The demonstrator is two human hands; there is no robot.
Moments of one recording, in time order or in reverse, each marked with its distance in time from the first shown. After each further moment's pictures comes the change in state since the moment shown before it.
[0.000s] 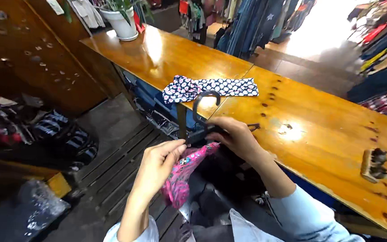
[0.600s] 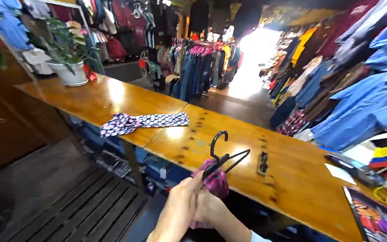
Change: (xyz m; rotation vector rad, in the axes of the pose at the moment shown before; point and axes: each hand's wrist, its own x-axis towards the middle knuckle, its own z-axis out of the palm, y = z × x) left_hand -0.048 0.200 0.194 -0.091 -0.123 0.185; right_hand -0.169 -0.068 -0.122 -0.258 -0.757 0.611
